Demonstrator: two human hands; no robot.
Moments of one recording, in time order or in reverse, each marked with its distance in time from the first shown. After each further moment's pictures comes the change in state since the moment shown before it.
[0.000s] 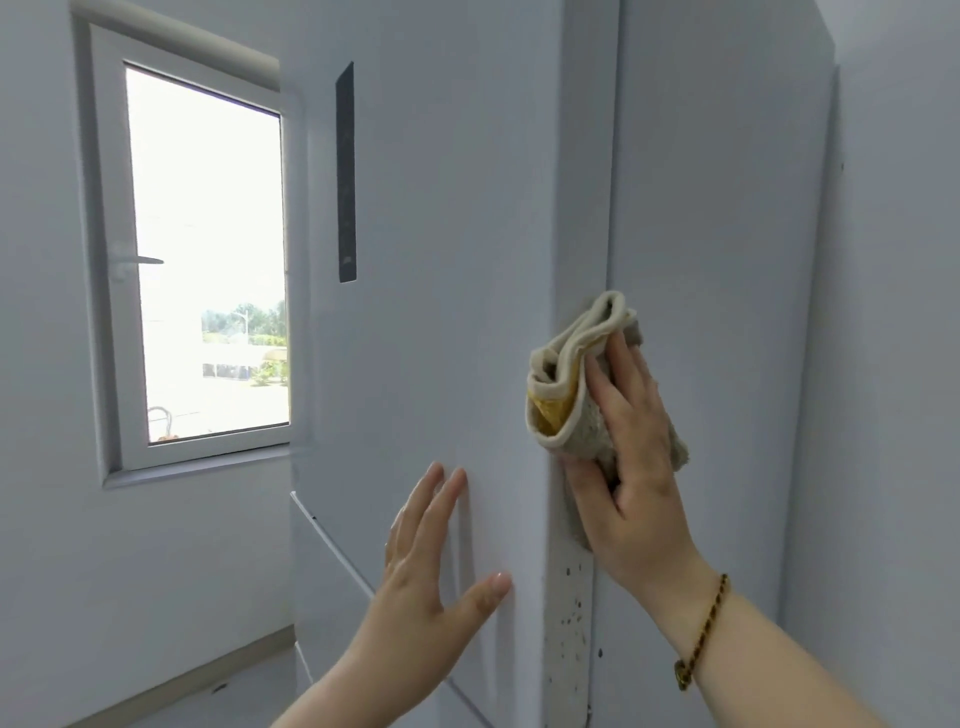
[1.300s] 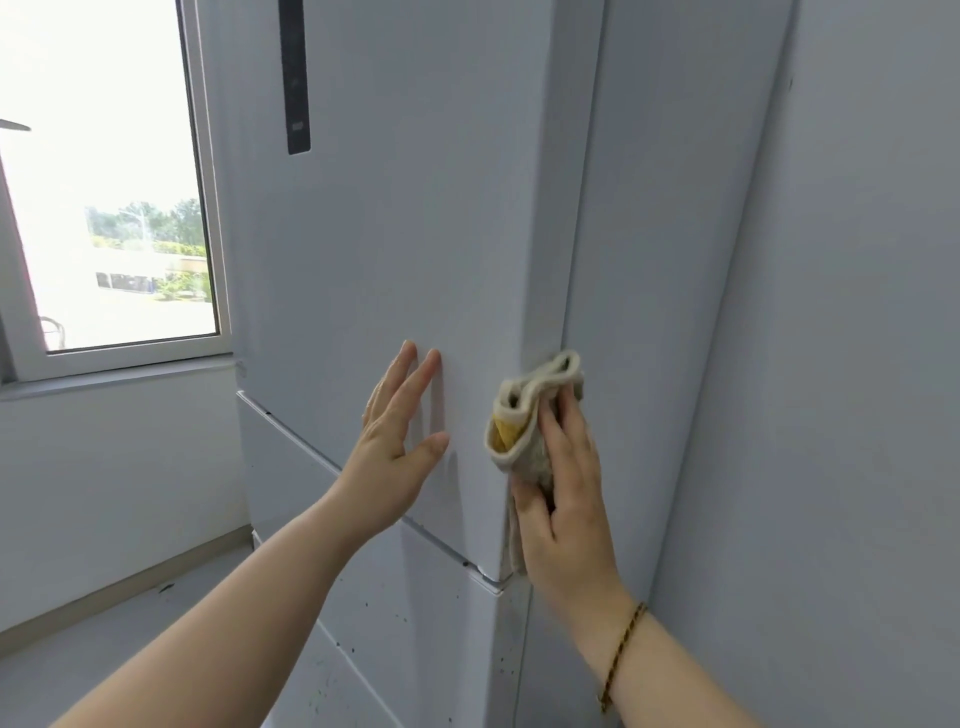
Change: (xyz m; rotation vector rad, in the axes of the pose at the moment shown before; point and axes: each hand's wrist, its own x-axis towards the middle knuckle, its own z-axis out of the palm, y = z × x) left_hand 0.000 -0.007 -0.004 -0.195 -0.056 0.052; right_hand -0.101 -0.059 0.007 -0.023 -0.138 0.402
